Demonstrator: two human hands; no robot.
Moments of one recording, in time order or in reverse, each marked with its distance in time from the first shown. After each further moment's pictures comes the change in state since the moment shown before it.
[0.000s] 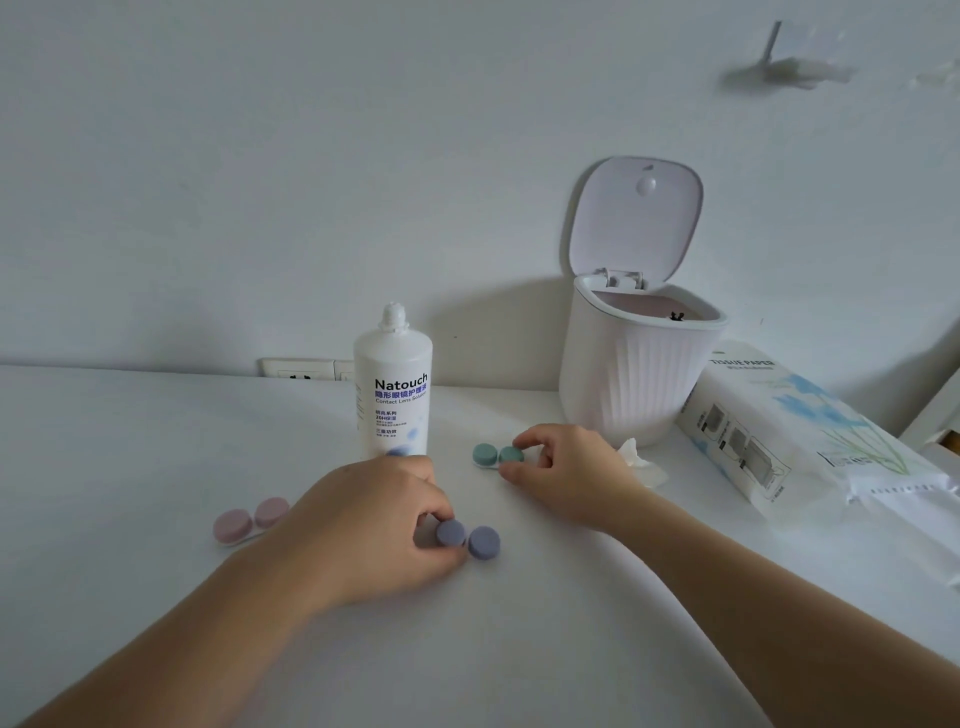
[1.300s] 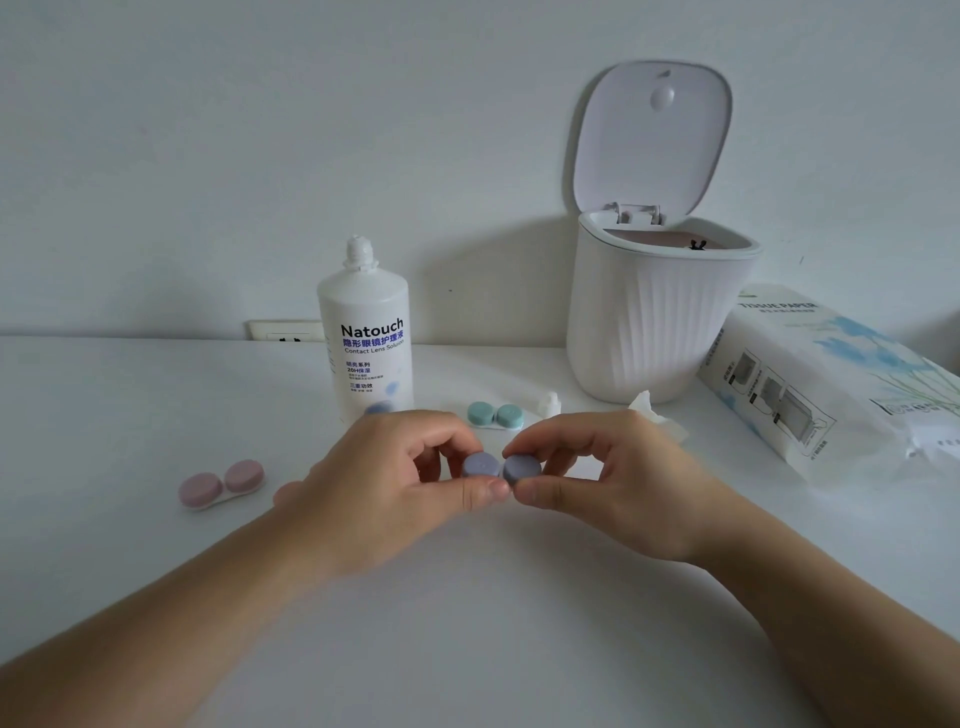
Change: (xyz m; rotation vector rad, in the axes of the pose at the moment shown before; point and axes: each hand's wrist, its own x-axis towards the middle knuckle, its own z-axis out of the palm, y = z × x) left_hand 0.004 0.021 0.012 -0.629 0.139 -0.062; right_hand -0.065 -0.001 -0.034 0.408 -0.190 -0.359
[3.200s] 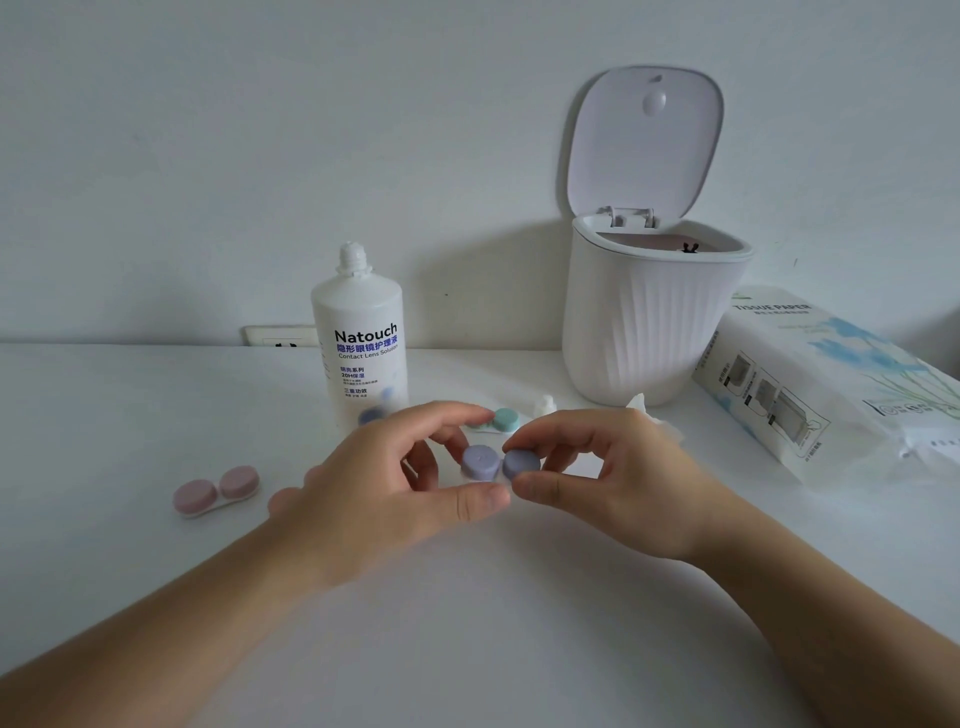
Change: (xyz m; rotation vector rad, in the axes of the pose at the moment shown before) left_hand -0.002 0.001 0.004 -0.138 -0.018 -0.050; right_hand -0.001 -0.001 -0.002 -0.011 0.050 0.004
